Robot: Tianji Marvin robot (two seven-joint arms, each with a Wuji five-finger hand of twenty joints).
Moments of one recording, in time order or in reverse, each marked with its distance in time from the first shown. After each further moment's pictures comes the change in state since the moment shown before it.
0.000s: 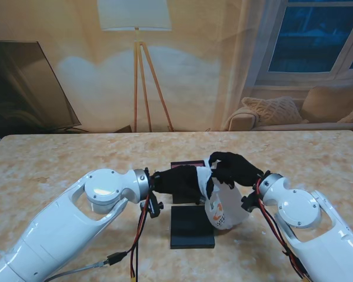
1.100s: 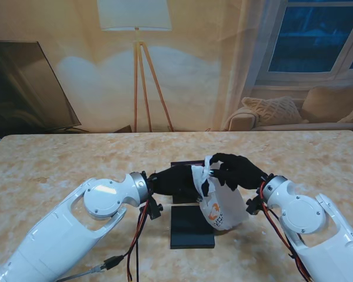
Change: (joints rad) left arm 0.070 0.004 -0.031 -0.057 0.189 -0.066 0.124; right arm -0.043 0.008 0.037 -0.036 -0.128 -0.061 -0.001; left_hand -0.033 -0.043 0.051 0.000 0.063 0.122 -0.001 -0.148 0.002 0.099 0.087 -0.115 -0.011 0.001 0.010 -0.006 0.030 -0.027 0.030 -0.051; right_hand 0.202 0.216 -0.264 0.071 -0.093 -0.050 -0.237 -0.258 -0.111 0.143 -0.121 0.009 -0.054 0.131 -0.175 -0.018 -0.149 0.080 -0.061 0.063
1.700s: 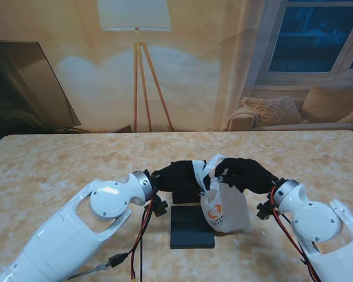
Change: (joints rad) left arm 0.003 -0.026 0.012 -0.009 0.068 0.038 0.103; right arm -0.076 0.021 0.081 -0.049 -0.046 -0.054 0.020; left_hand 0.000 0.000 -0.005 0.000 0.000 -0.005 0.000 -0.017 -0.009 0.001 0.049 0.000 -0.013 0.000 0.027 0.000 -0.017 -0.001 0.014 0.000; right_hand 0.092 -0.048 0.023 -0.072 0.078 0.065 0.262 0.033 -0.101 0.014 0.012 0.118 -0.105 0.003 0.053 0.068 -0.111 0.034 -0.035 0.079
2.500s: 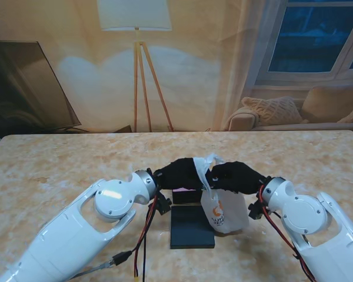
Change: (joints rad) left arm -0.014 -0.014 0.024 0.007 -0.031 0.052 0.063; right arm 0.075 0.005 -0.087 0.026 -0.019 0.061 0.067; left_hand 0.087 0.063 -0.057 0.036 0.024 -0.029 -0.032 -0.060 0.095 0.016 -0.187 -0.172 0.074 0.001 -0.217 -0.115 0.066 -0.026 -0.031 -0.112; right_hand -0.003 -0.054 -0.028 -0.054 0.163 -0.050 0.082 0.274 0.027 -0.067 0.150 0.190 0.037 -0.047 0.183 0.088 0.026 -0.001 0.049 0.015
